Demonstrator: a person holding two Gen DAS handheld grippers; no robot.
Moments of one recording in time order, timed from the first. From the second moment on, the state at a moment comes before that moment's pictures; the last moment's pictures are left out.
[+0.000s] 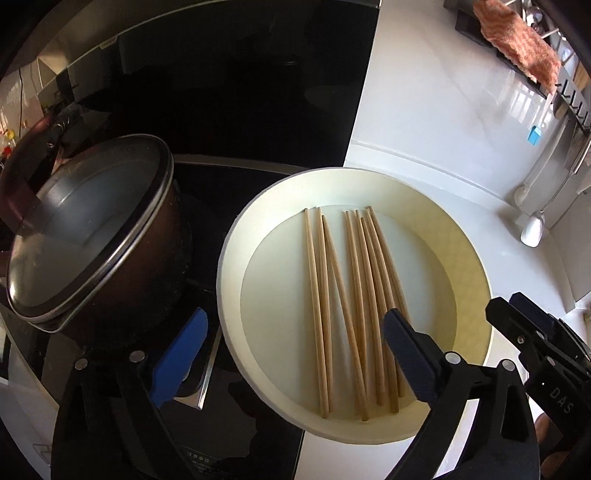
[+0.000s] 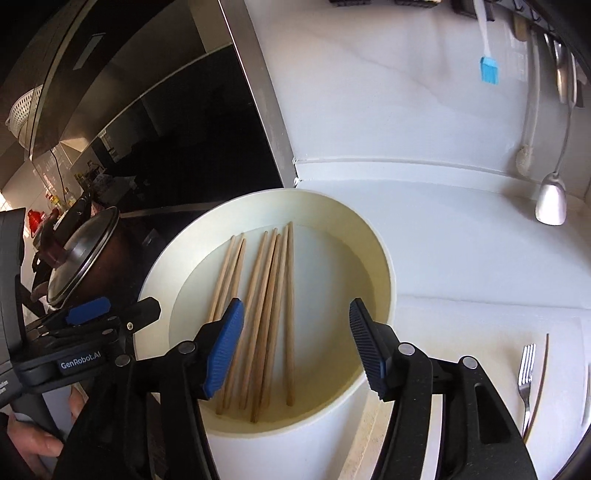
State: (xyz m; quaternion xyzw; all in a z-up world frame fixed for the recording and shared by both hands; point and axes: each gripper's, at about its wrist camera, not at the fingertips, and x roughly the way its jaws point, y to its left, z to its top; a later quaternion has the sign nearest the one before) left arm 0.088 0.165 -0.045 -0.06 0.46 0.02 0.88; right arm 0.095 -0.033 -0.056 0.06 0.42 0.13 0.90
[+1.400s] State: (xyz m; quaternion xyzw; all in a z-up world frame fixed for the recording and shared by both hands) left arm -0.041 -0.120 -0.083 0.02 0.45 -0.04 0.89; right arm -0.085 -0.335 -0.107 0.13 0.42 0.00 0.90
